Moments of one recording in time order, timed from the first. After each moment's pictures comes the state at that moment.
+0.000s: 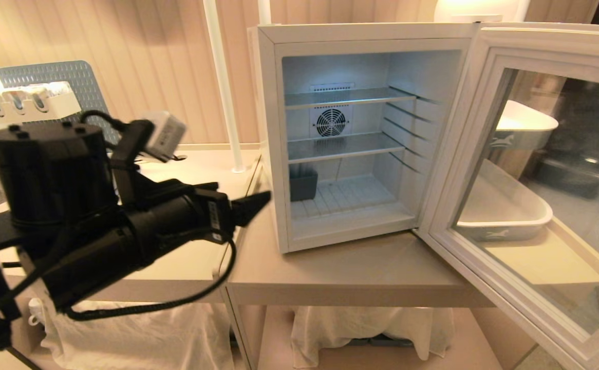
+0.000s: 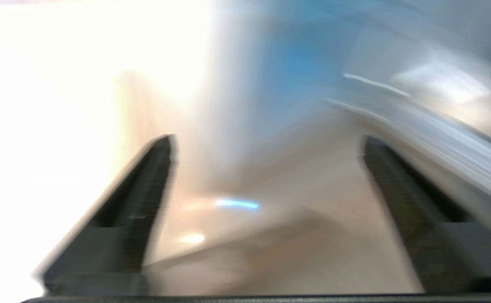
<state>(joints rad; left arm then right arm) -0.60 1.42 -0.80 -0.49 0.16 -0.14 0.01 0.00 -0.04 0.09 0.00 0.00</state>
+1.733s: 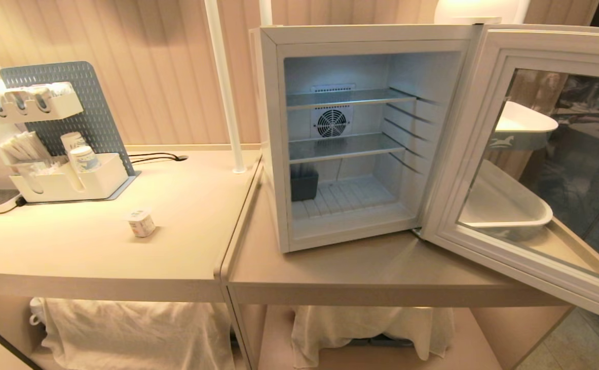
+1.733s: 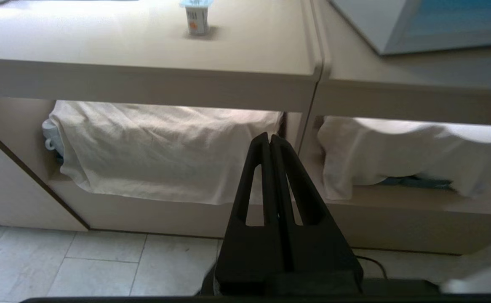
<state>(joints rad) -0.01 0.00 -0.66 0.78 0.03 -0.04 0.01 0.00 -0.04 0.09 0.00 0.00</state>
